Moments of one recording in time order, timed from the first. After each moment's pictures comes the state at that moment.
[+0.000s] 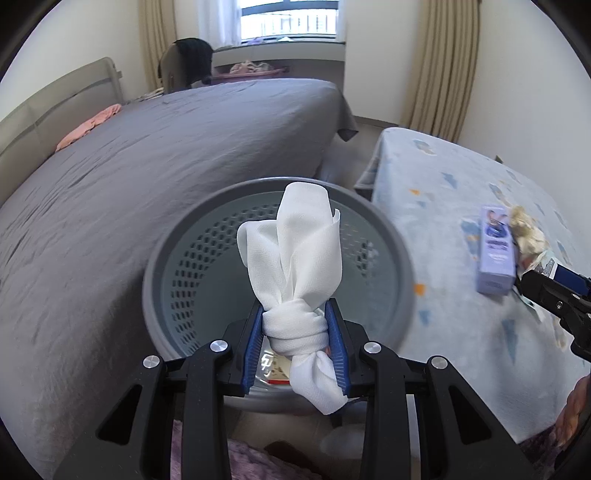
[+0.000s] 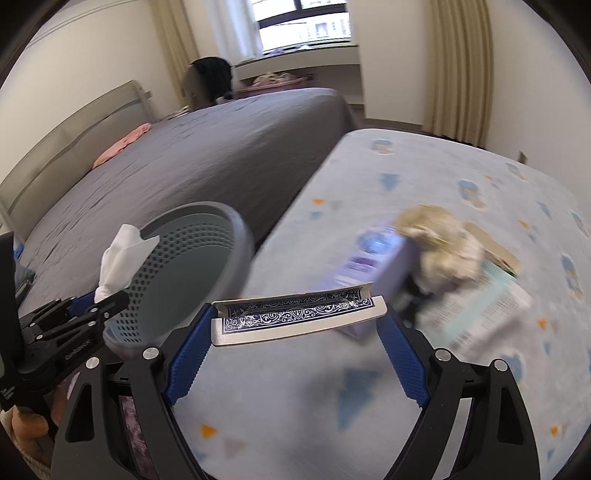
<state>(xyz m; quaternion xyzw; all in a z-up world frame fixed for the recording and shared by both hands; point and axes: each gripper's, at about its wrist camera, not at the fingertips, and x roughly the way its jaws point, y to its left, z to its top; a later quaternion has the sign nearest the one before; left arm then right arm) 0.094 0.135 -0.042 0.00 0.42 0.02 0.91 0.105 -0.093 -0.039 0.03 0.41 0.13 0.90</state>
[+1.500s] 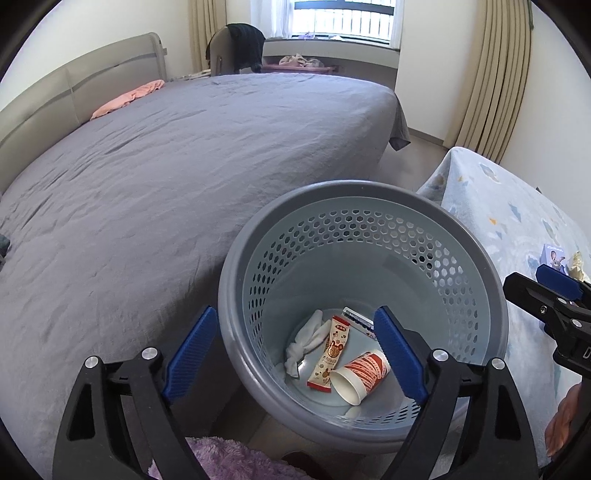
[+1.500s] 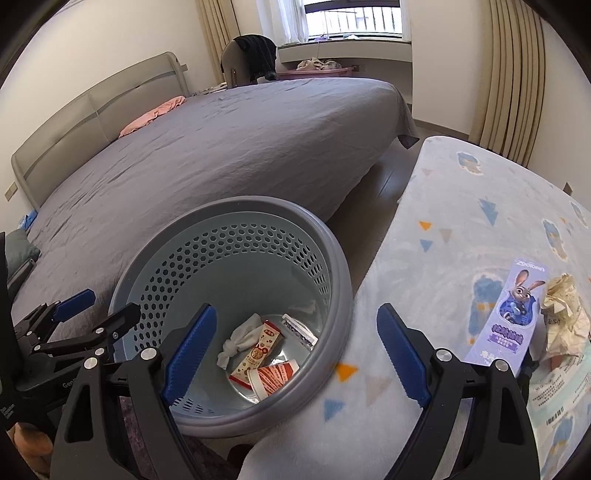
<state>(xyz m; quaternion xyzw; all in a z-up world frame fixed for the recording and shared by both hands) 0.111 0.212 -0.059 -0.04 0.41 0.09 0.90 0.160 0.003 -0.056 -0.01 0.42 0.18 0.89</state>
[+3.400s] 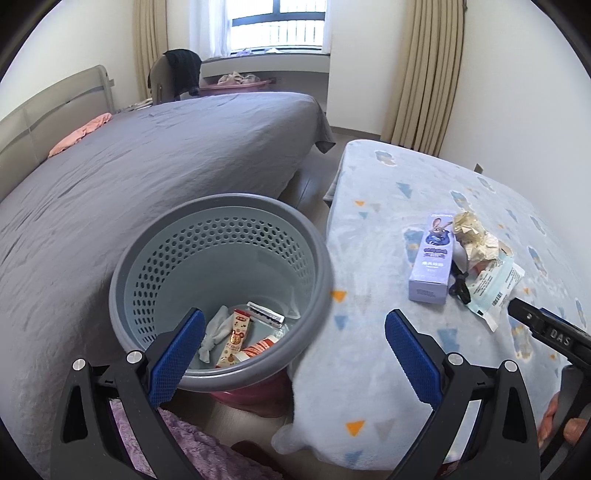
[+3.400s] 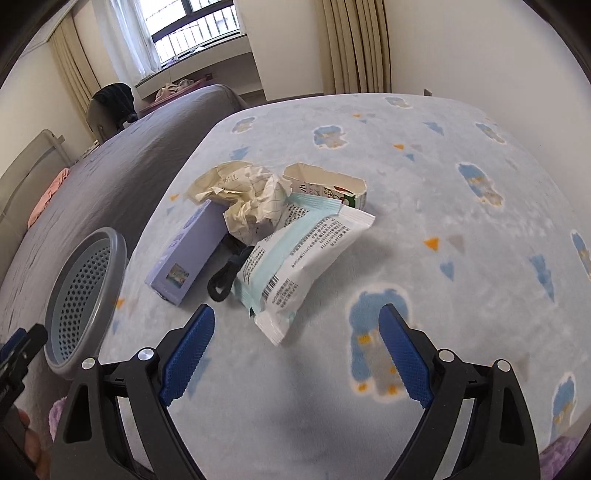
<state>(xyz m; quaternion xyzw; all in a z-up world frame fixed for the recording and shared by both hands) 0.070 0.059 -0.020 -0.01 0.39 -0.01 0.92 0.081 -0.227 -0.068 0.12 0.44 -0.03 0.89</state>
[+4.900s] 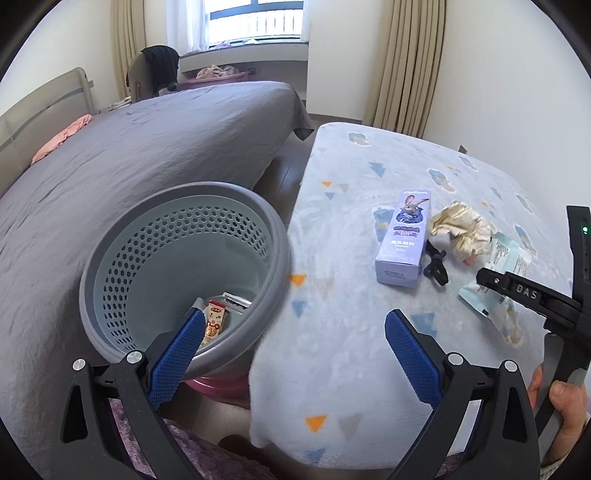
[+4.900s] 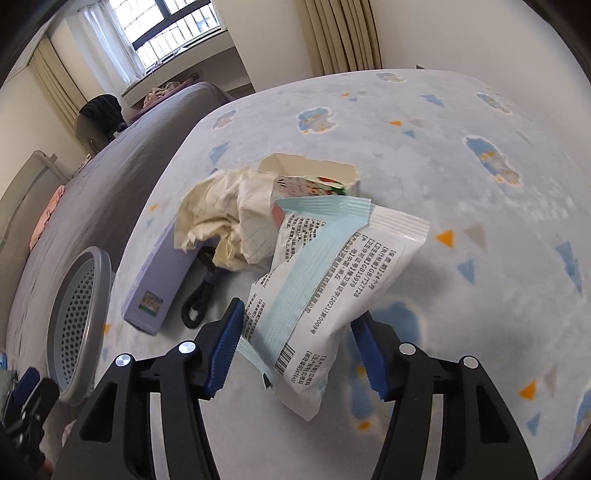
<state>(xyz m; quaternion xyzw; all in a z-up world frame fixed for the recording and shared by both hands) 0.073 0.024 -0.033 0.01 0.41 -0.04 0.91 0.103 -0.250 -0.092 0.17 0.45 -0.04 0.87</state>
